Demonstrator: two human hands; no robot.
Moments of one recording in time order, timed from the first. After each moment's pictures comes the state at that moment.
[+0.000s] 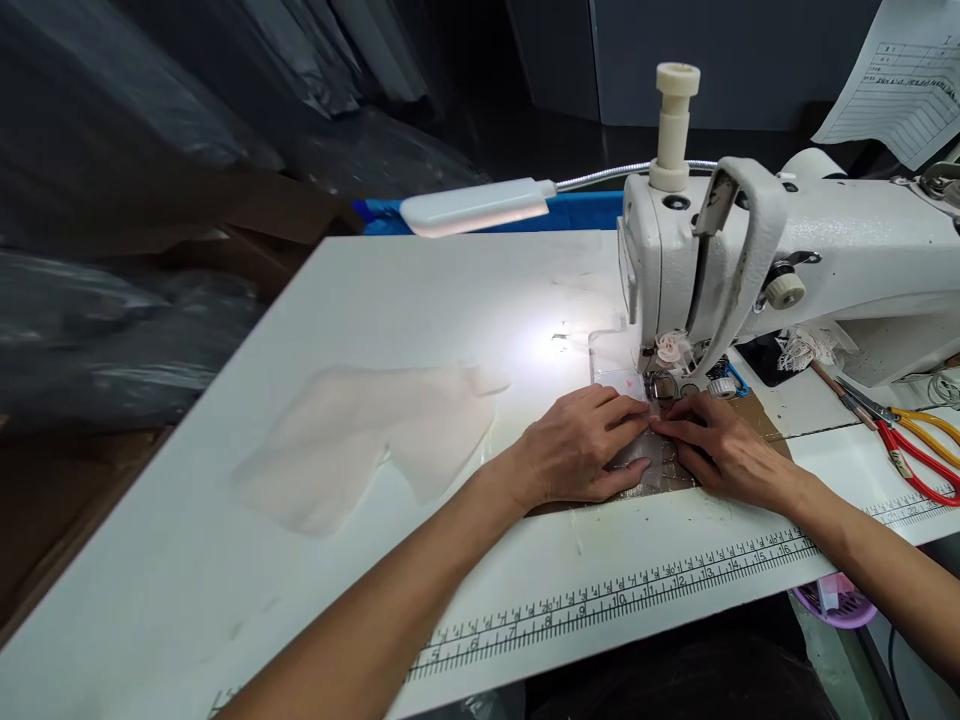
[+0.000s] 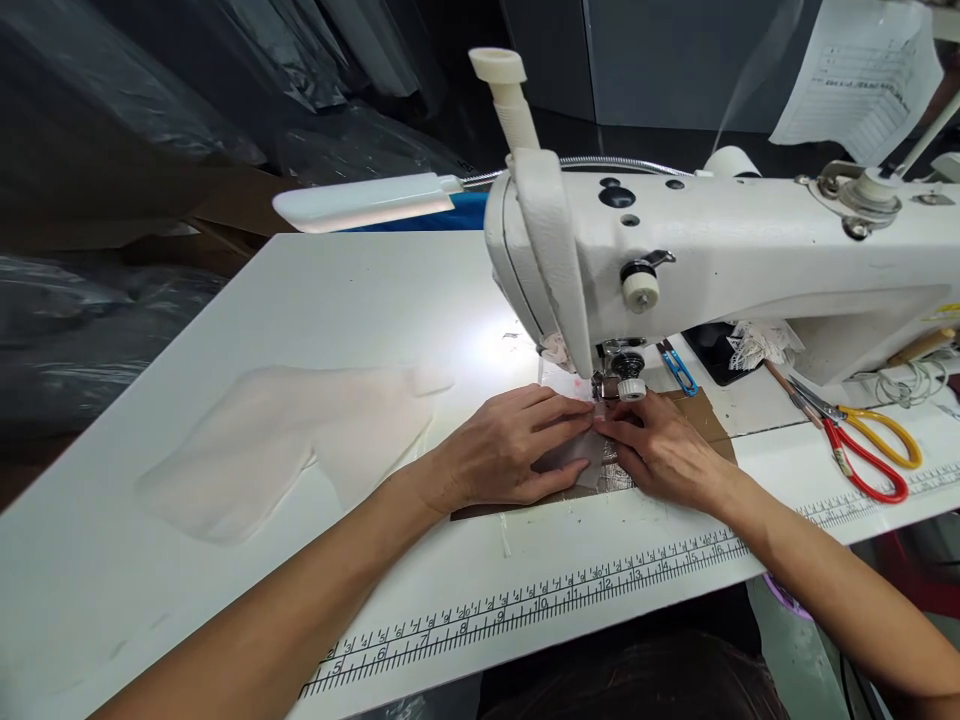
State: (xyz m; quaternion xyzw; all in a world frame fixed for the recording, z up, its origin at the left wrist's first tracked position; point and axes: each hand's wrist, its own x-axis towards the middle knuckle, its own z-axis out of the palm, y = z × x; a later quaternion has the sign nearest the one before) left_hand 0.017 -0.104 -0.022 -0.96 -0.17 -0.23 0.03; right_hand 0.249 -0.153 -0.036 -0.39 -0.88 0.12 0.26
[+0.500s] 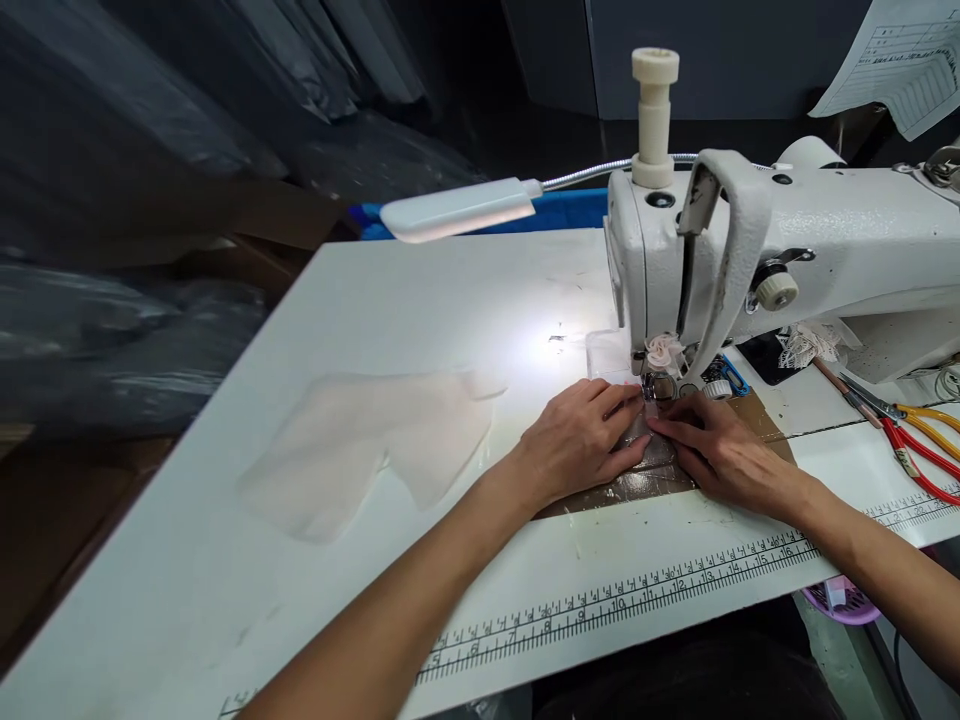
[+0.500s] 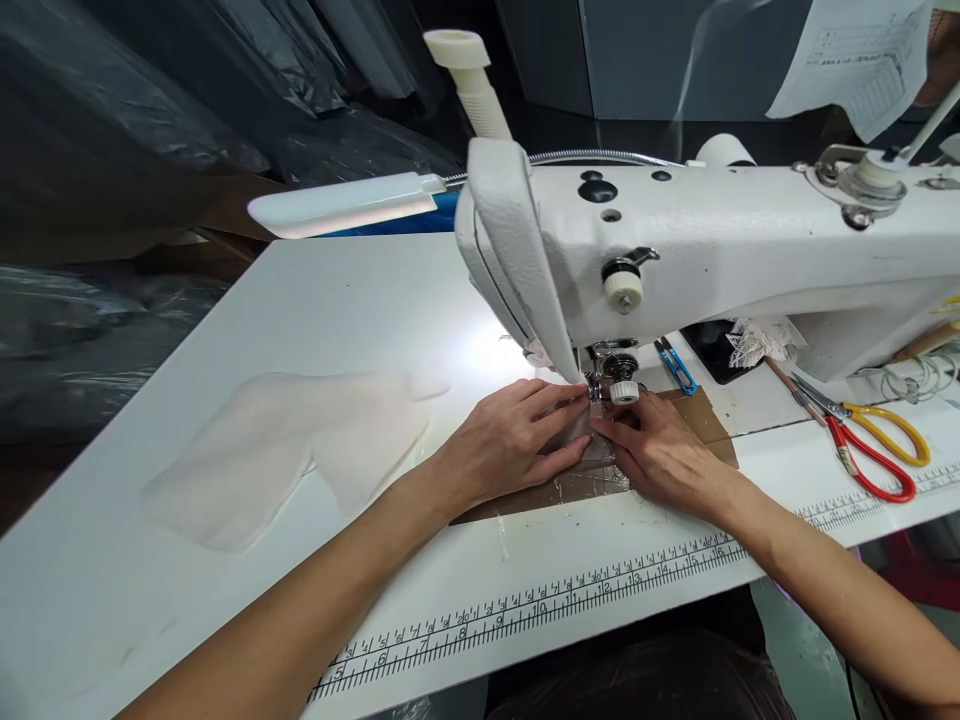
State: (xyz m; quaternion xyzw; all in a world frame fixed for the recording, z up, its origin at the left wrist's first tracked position) left_hand 0.023 -0.100 -0.026 -0.94 -0.22 -0.23 0.10; right_hand 0.247 -0.157 -0.037 -0.40 -0.87 0.12 0.26
